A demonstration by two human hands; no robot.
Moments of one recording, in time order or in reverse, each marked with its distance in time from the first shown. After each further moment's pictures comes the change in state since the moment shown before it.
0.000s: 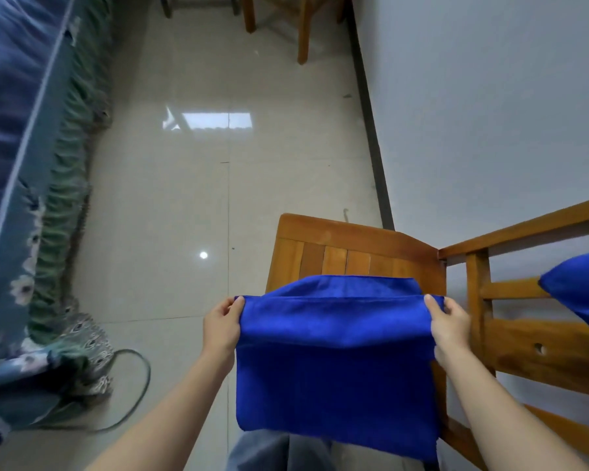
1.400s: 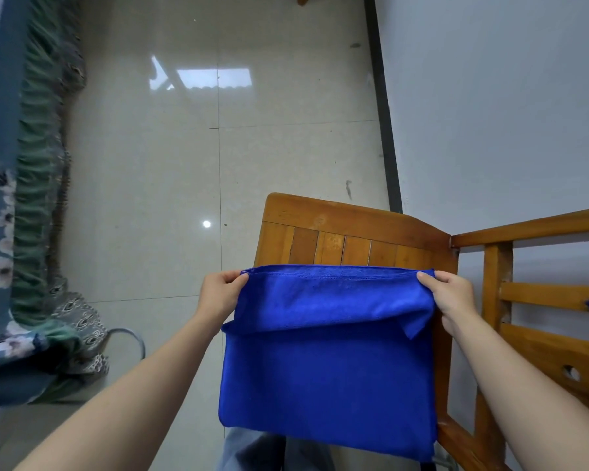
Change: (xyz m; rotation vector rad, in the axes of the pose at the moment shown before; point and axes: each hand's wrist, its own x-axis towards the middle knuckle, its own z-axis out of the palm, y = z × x) left_hand 0.062 0.001 0.036 0.292 -0.131 0.040; right_hand 0.073 -0.005 0.018 -0.101 -0.179 0.073
